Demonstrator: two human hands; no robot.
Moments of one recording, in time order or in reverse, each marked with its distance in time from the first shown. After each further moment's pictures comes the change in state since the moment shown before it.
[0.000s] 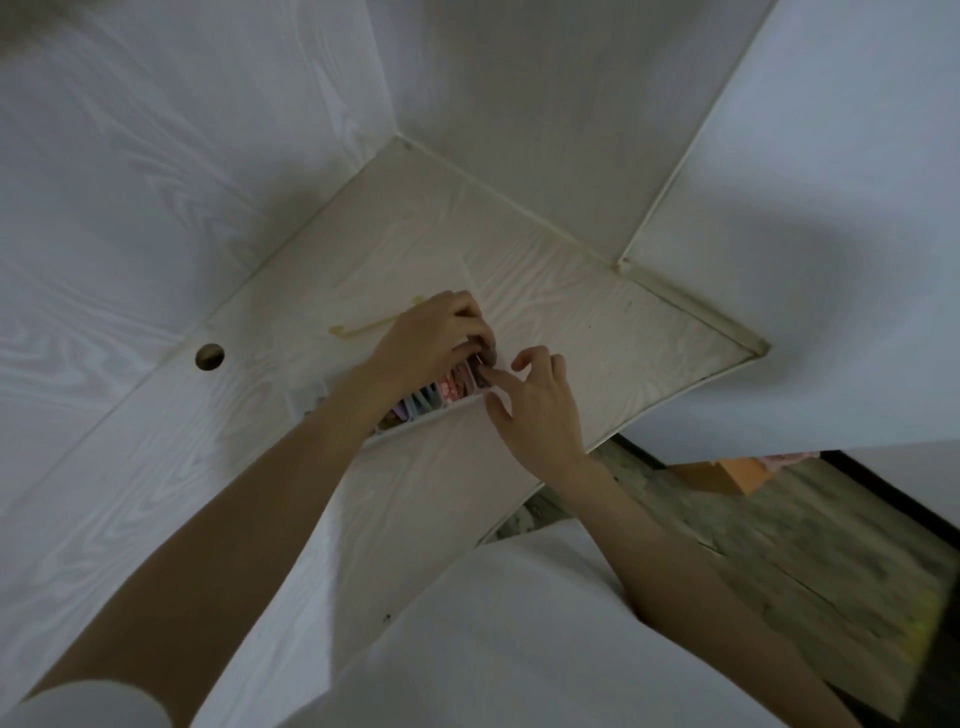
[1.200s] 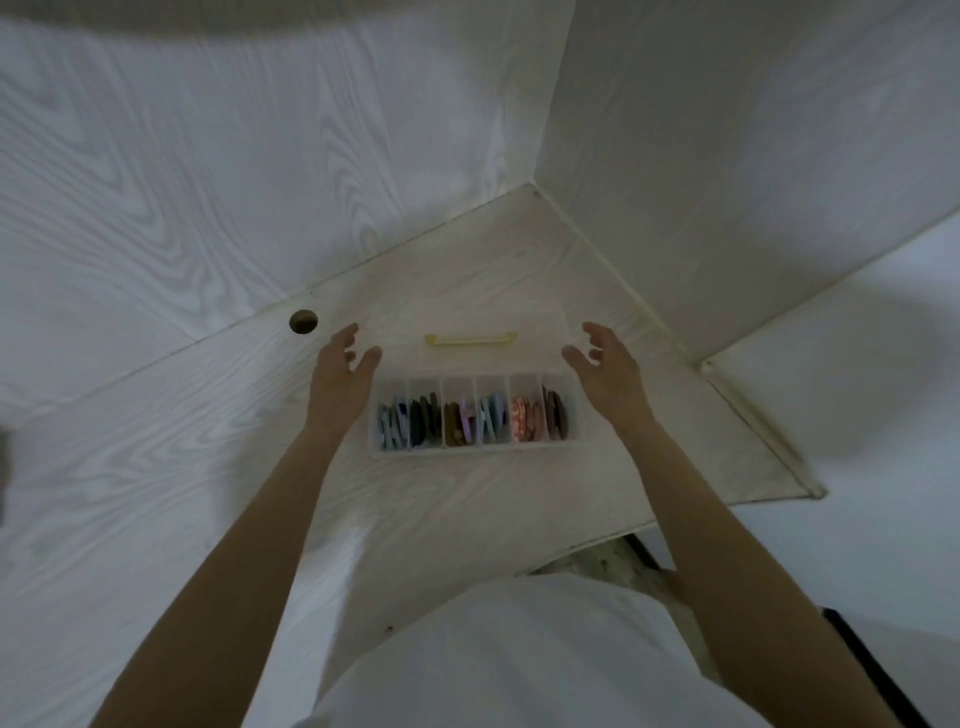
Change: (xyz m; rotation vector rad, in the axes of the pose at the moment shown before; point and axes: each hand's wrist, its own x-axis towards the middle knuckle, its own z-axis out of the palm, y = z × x) left_hand -0.128 -0.072 -0.010 -0.657 0.616 -1.172; right_hand 0.109 -0.006 -0.009 0.418 -0.323 0.311
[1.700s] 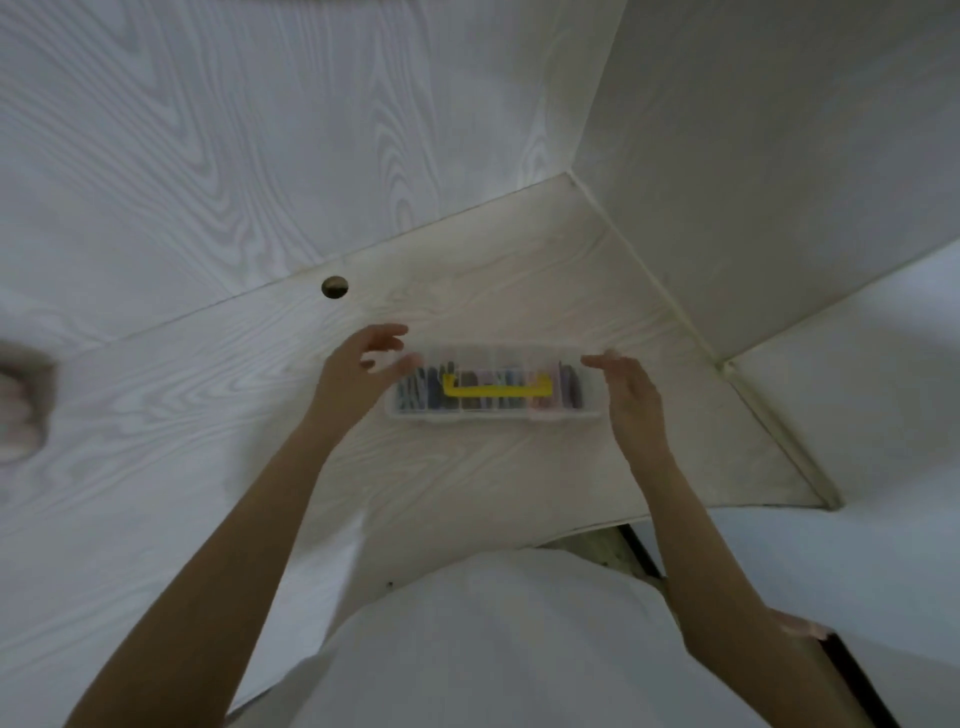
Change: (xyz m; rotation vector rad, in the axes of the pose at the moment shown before) left_hand -0.045 -0.007 -0.019 0.020 -0.074 0.179; right_hand -0.044 0.029 0.005 0.082 0.058 -0.187
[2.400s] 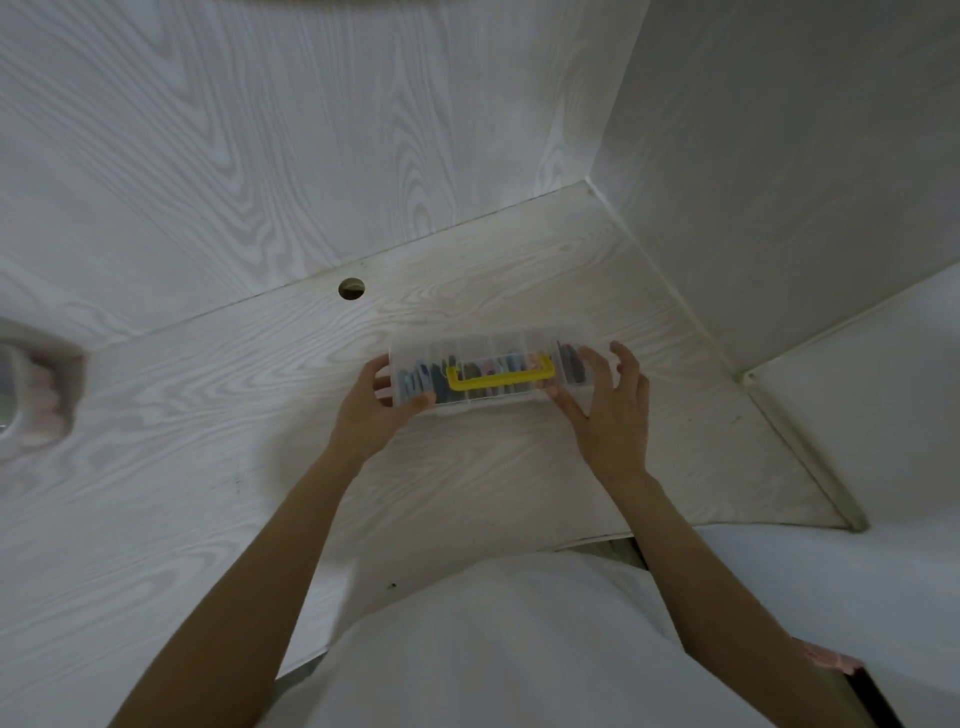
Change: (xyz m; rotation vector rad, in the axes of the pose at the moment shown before) left_hand -0.025 -0.022 0.022 -0.117 0.032 -0.271; right_hand 0.000 0.019 0.034 -0.499 0.112 -0.319
